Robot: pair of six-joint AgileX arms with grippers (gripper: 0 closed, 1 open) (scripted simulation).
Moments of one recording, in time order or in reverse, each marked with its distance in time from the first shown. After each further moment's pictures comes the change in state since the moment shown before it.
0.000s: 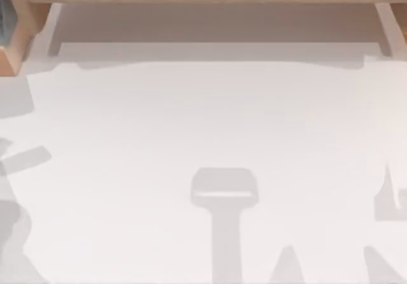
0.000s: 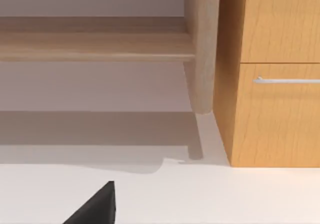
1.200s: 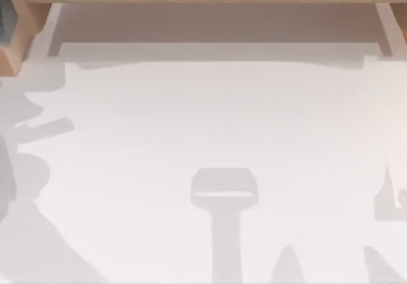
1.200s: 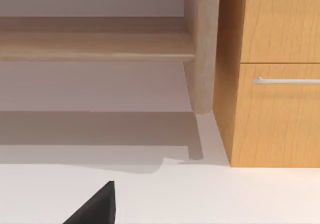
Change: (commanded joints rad) left arm -0.129 0.190 0.159 0.052 0.045 0.057; right arm 0.000 0.000 0.000 0.000 0.000 0.000
